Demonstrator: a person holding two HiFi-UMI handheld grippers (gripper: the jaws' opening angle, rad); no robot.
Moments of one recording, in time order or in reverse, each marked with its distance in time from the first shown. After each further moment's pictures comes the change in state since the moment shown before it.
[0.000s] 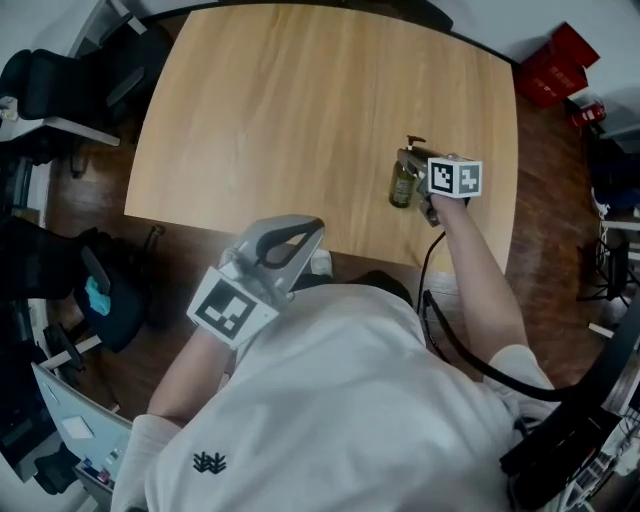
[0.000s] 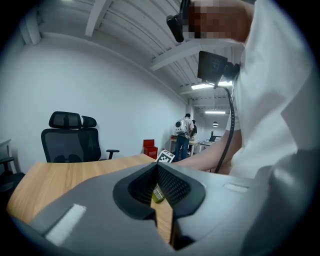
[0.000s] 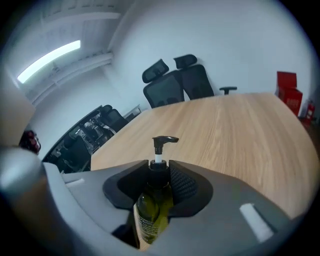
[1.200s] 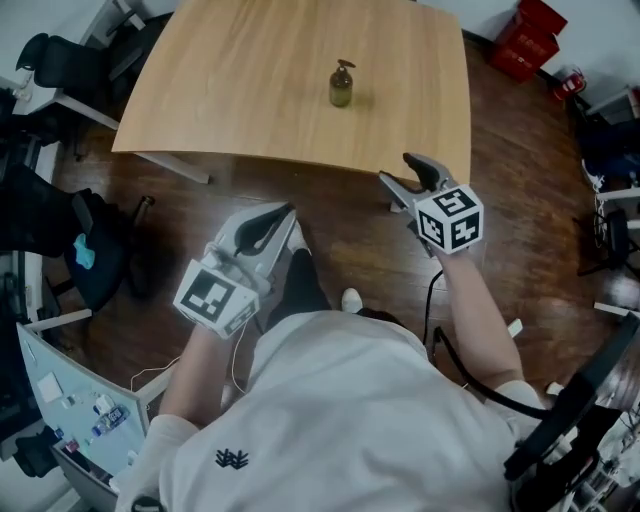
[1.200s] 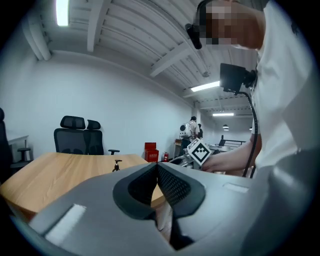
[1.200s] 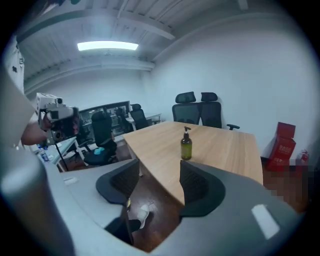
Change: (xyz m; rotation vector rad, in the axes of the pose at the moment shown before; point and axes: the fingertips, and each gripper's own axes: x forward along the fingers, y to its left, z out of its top) left arm -0.040 -0.178 -0.036 -0.037 -0.051 0.150; right arm -0.225 0.121 -0.128 -0.409 -0.164 0.013
